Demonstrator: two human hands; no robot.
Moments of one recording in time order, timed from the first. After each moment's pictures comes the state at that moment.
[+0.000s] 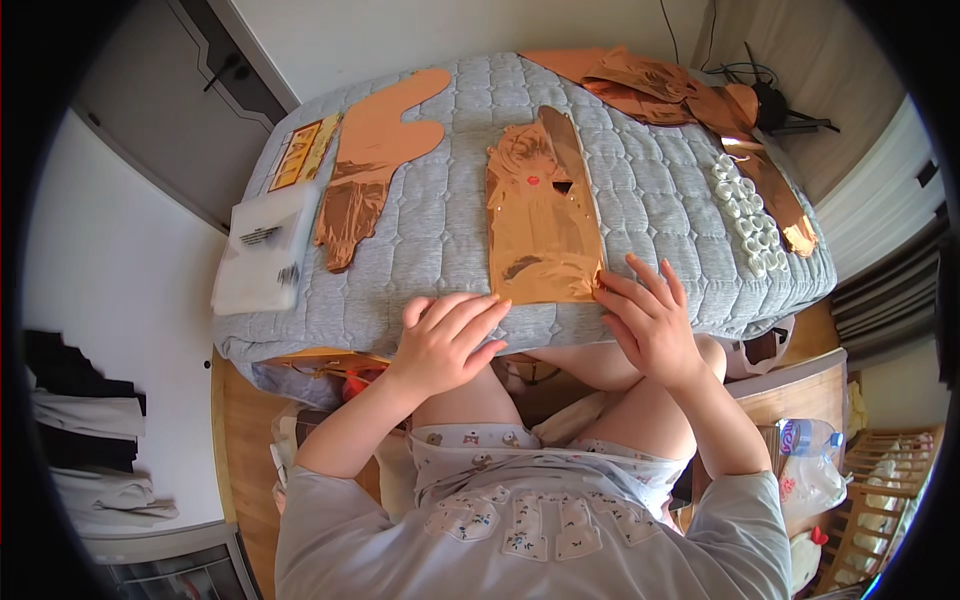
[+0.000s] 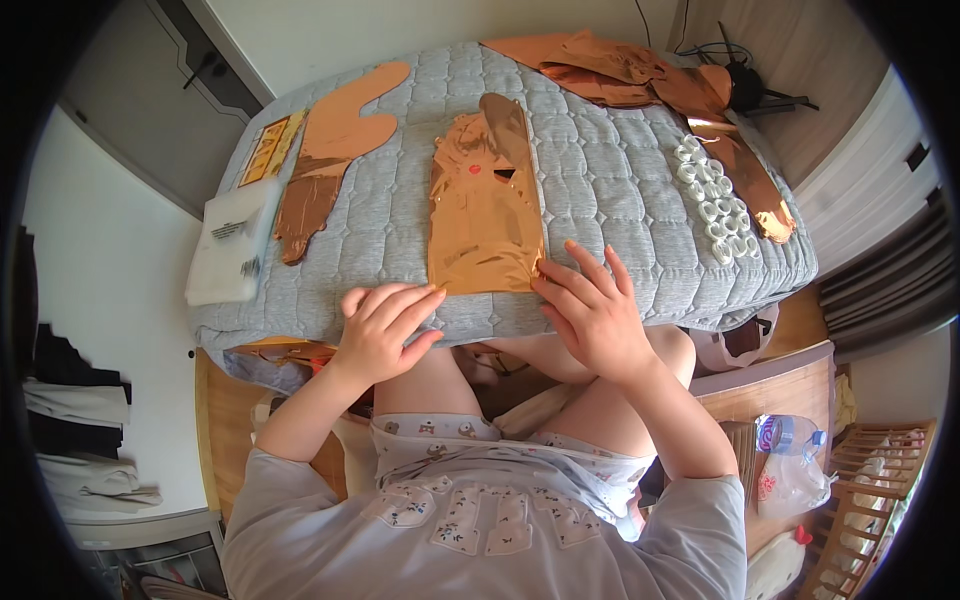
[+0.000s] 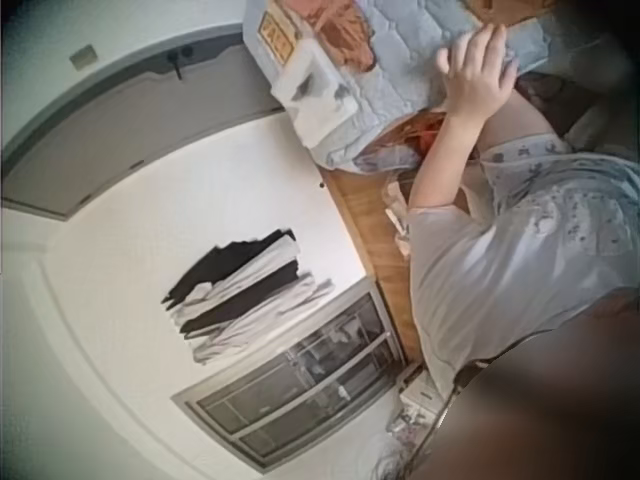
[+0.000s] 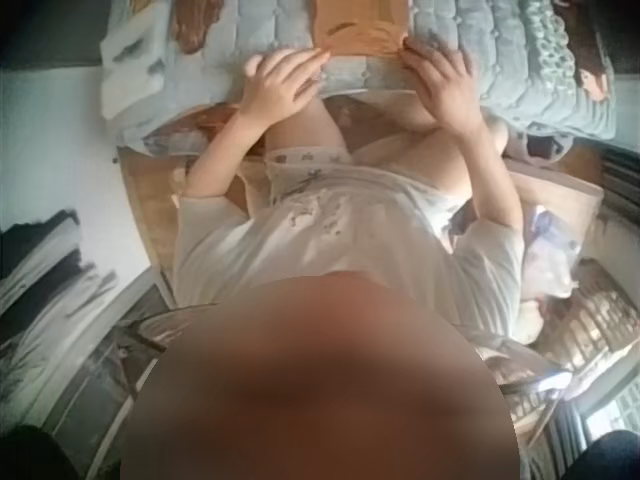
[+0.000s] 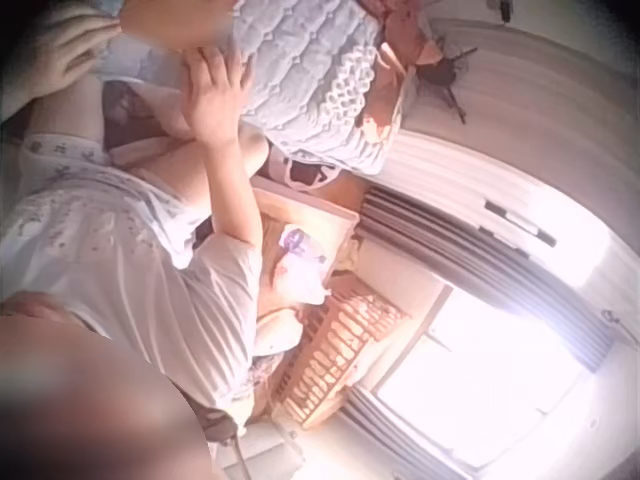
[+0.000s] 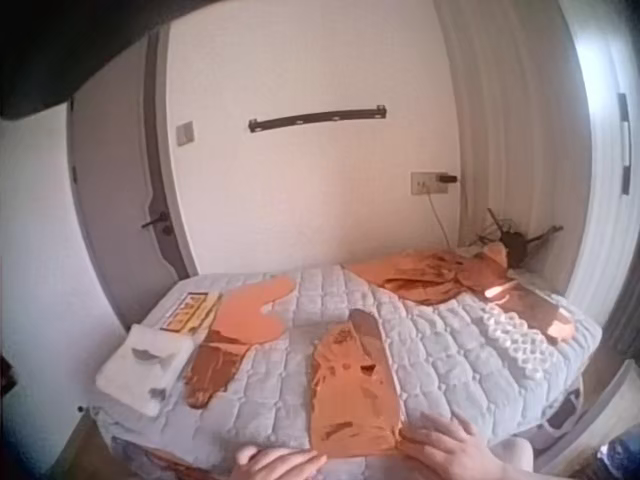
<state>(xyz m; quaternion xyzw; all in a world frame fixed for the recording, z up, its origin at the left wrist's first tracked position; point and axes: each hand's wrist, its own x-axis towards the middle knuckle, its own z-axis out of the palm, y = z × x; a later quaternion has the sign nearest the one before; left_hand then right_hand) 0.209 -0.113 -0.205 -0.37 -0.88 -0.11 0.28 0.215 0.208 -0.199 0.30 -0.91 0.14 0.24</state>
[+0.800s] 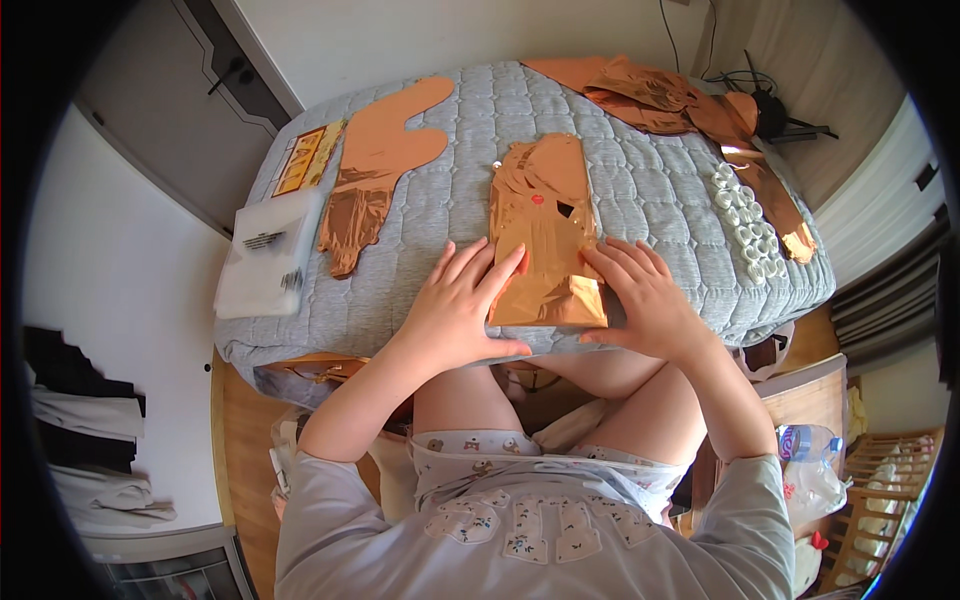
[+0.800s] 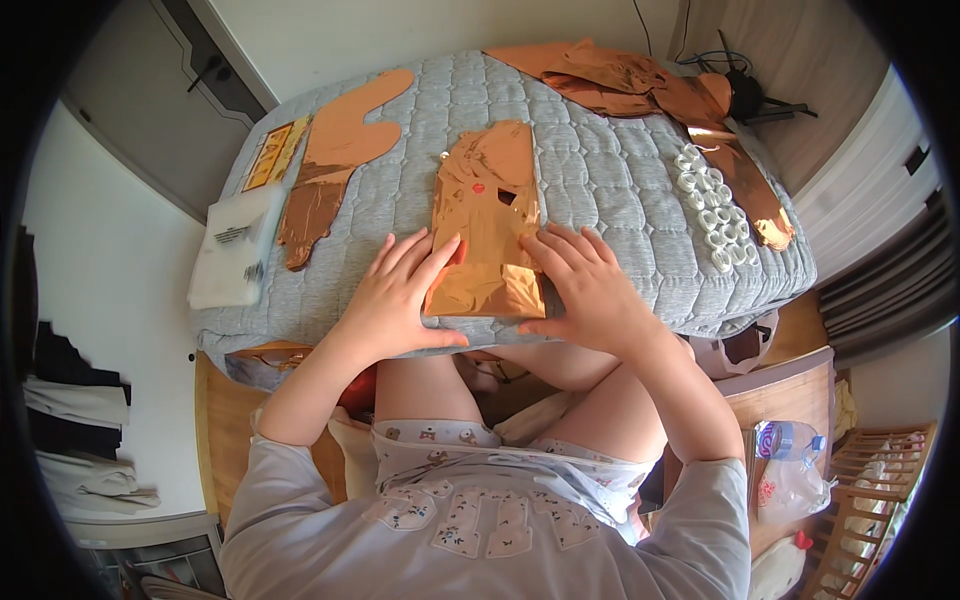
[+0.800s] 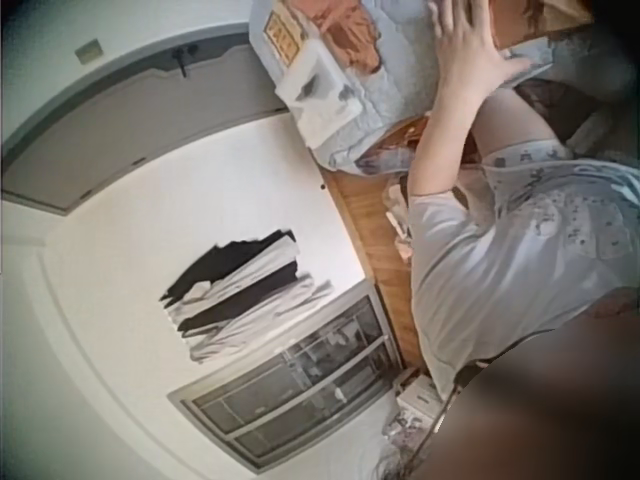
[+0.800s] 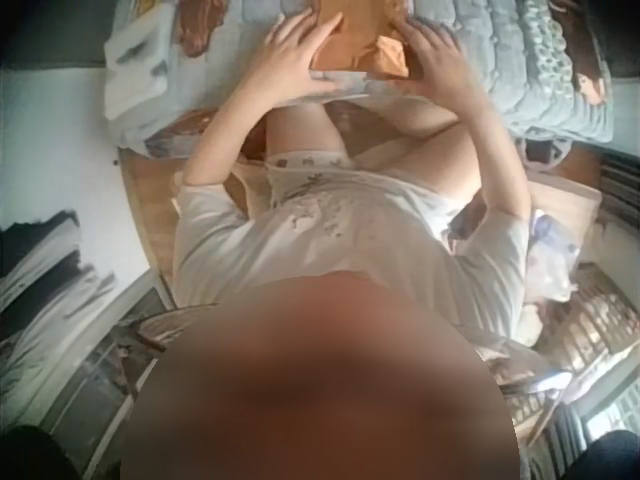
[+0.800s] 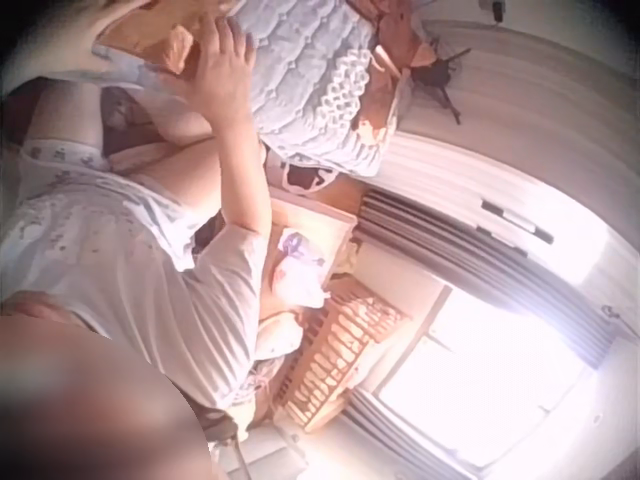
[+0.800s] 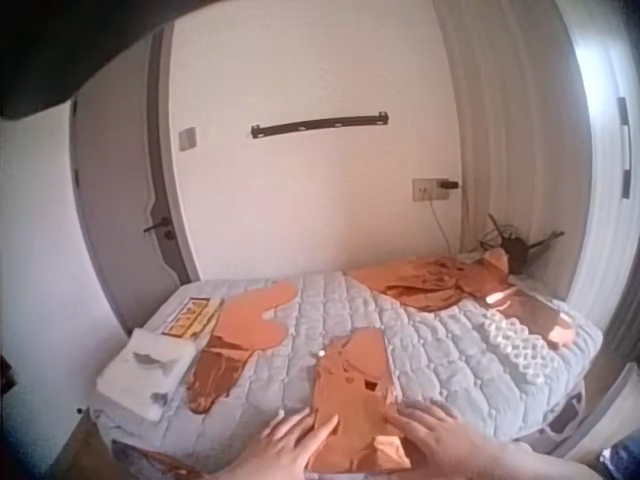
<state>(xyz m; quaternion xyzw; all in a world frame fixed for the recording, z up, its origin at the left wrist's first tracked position) 0.171 -0.096 -0.176 -0.34 -0.93 -0.13 0.10 0.179 0.204 -0.170 0.31 -0.93 0.18 0.10</state>
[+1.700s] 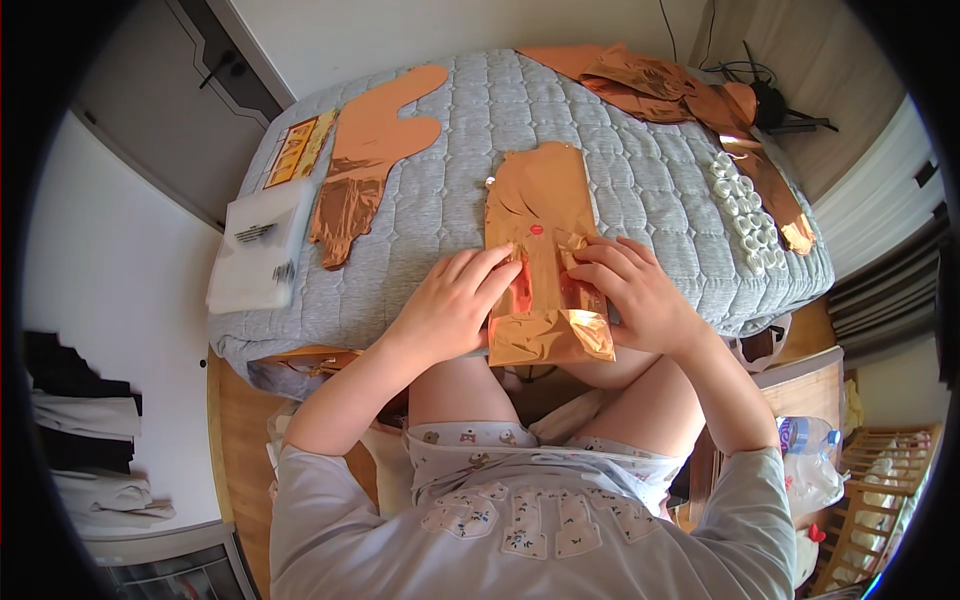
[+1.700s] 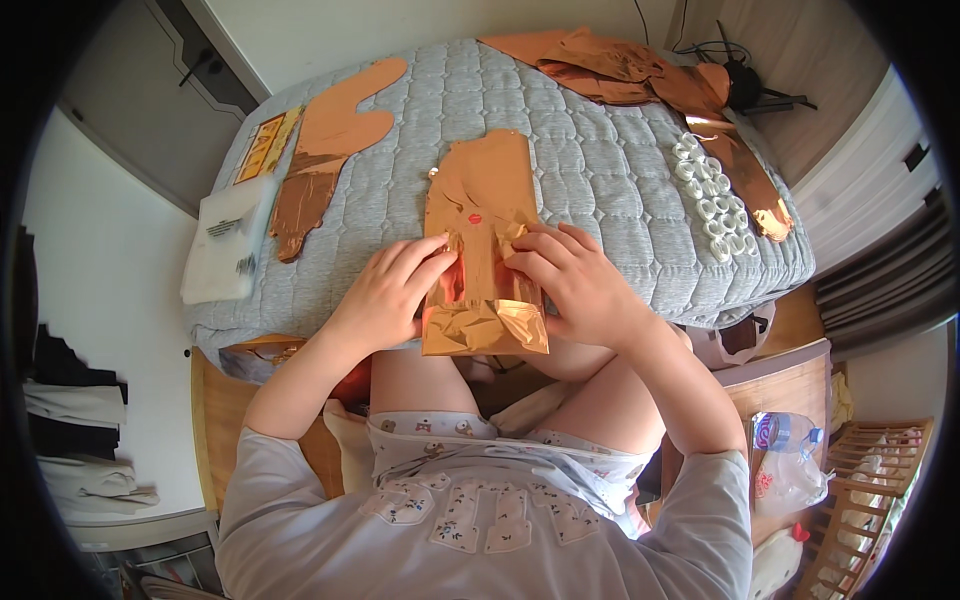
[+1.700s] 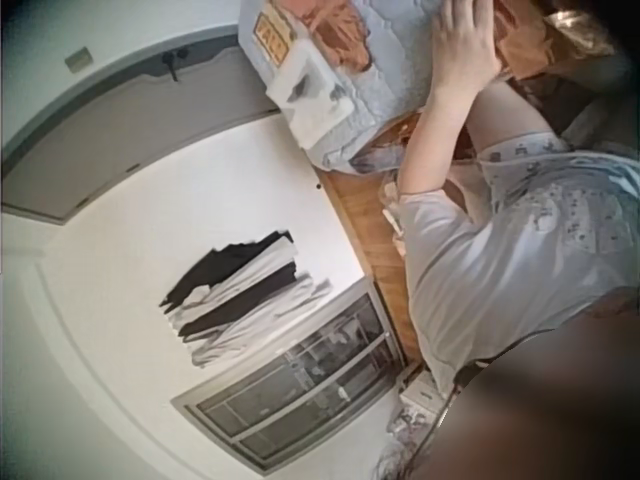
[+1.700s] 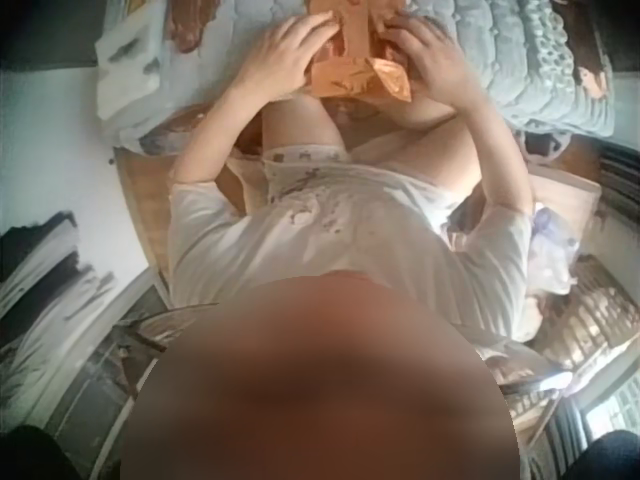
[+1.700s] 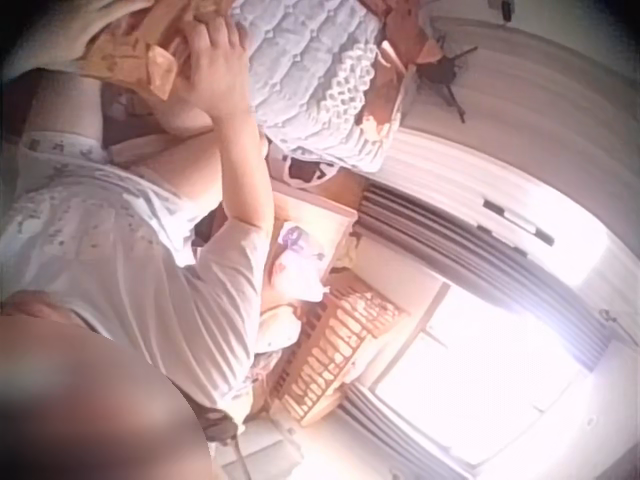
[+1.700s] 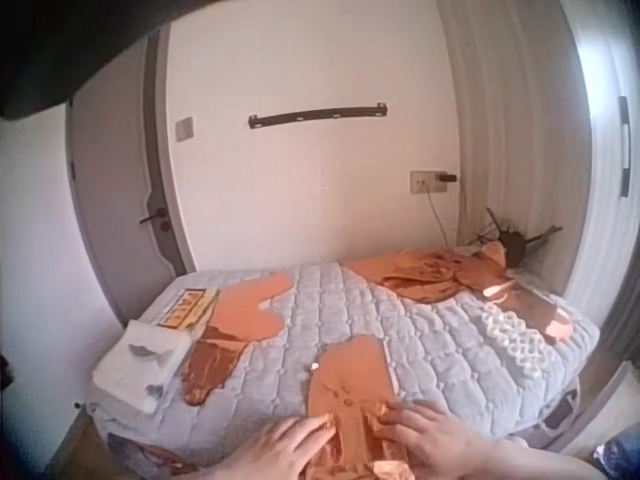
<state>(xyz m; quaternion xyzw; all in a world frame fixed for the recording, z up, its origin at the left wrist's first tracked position) 0.170 -0.099 -0.182 -0.41 -0.90 -0.12 0.14 0.176 0.201 -0.165 0.41 -0.89 0.18 0.12</state>
